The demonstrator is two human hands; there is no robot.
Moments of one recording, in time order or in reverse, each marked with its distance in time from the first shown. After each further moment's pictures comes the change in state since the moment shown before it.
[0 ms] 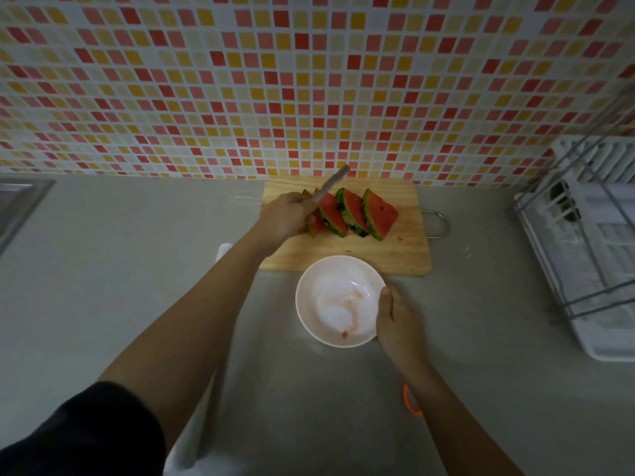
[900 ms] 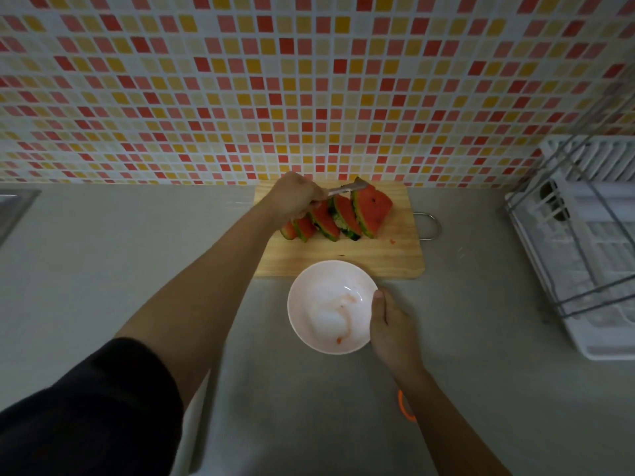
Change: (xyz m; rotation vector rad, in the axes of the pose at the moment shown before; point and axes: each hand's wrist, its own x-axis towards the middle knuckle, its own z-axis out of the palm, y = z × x) left_hand 0.021 0.042 0.011 0.046 -0.136 0.026; right_hand 0.003 0.005 0.002 0.052 0.018 -0.008
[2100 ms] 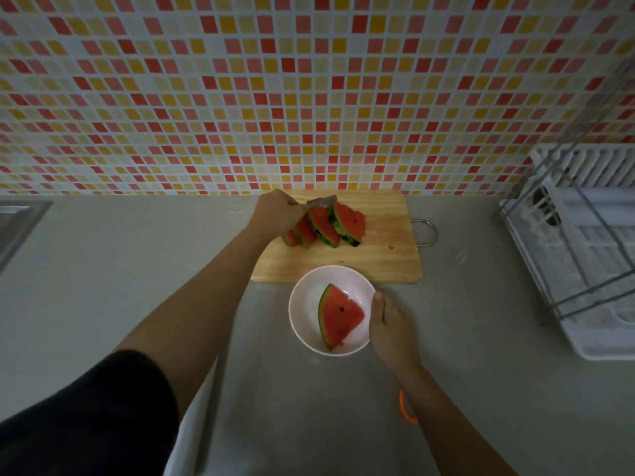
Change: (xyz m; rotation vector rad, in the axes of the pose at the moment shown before) left_hand -0.008 -0.014 -0.013 0.584 0.239 0.036; right_hand 0.005 0.002 0.003 -0.048 0.019 -0.012
